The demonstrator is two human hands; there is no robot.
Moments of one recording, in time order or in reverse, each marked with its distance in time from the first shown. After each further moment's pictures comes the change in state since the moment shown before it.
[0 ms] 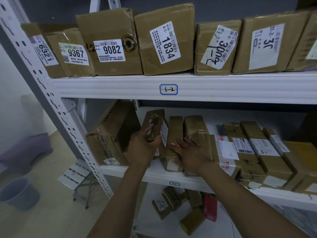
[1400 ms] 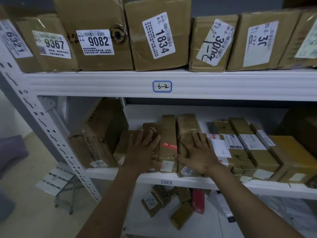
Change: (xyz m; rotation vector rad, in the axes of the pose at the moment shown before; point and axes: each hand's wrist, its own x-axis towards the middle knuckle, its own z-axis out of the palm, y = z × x) left_hand 0.014 -0.038 0.024 0.915 -0.603 0.455; right_hand -0.037 0.021 -0.007 0.226 0.003 0.320
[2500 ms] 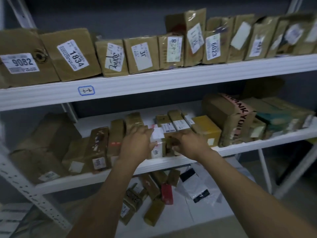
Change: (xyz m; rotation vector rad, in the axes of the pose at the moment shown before) left_hand -0.041 0.174 -0.089 -0.182 0.282 0.215; right_hand -0.146 0.099 -0.058 -0.135 0.210 0.096
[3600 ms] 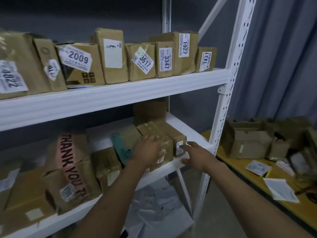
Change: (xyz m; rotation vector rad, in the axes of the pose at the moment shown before) left_hand 0.289 0.538 0.144 -0.072 -0.110 0.398; right_hand -0.135 0.578 -0.053 0.155 -0.089 0.457
